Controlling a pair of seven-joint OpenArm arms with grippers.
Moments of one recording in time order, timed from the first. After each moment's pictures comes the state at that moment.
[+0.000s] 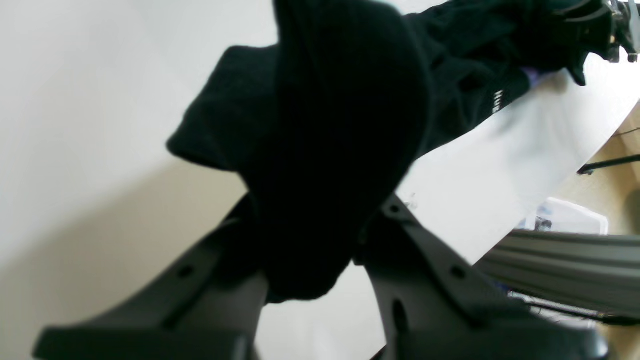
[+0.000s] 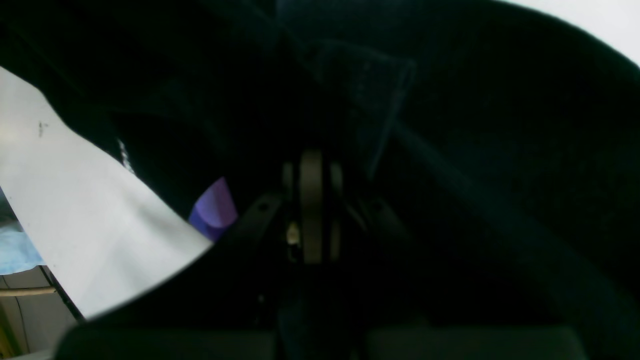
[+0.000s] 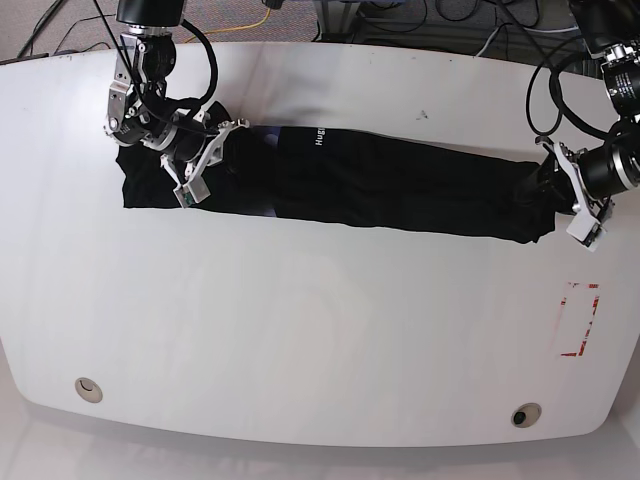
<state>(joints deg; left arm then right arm) 5.5 -27.2 -28.1 103.8 -68.9 -41.8 83.9 -9.5 9.2 14.3 87.5 34.7 40.1 -55.0</state>
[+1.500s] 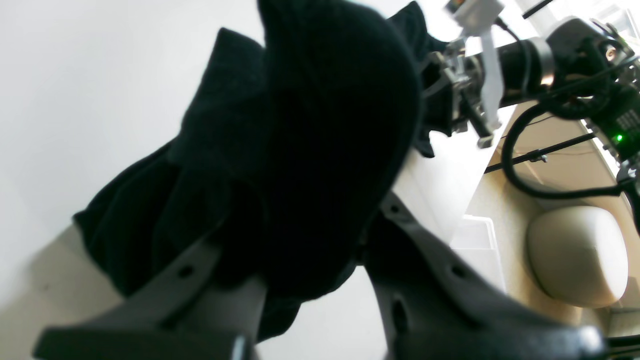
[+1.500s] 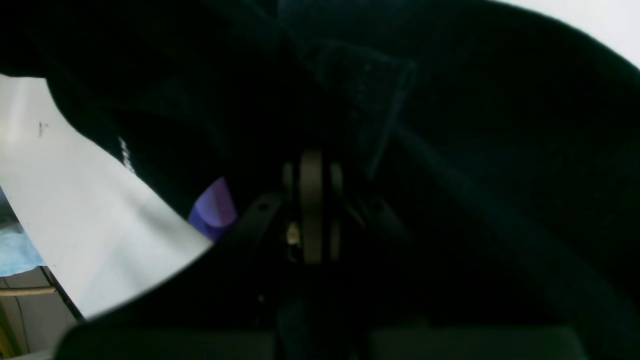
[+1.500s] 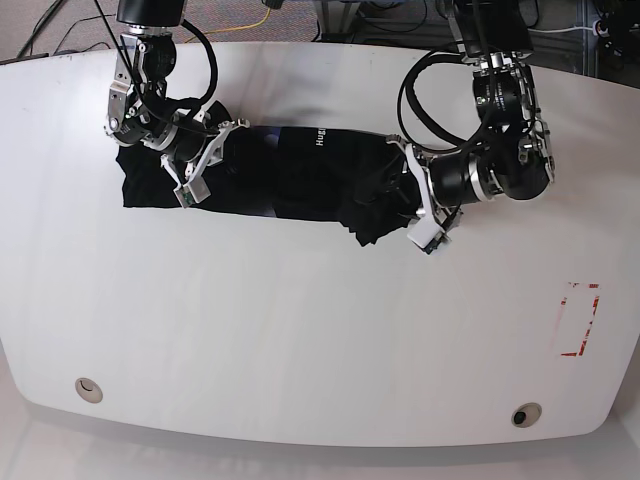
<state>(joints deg) -0.9 0.3 -10.2 103.5 -54.8 -41.8 84.0 -9.5 9.1 14.3 87.5 34.6 40.1 -54.9</state>
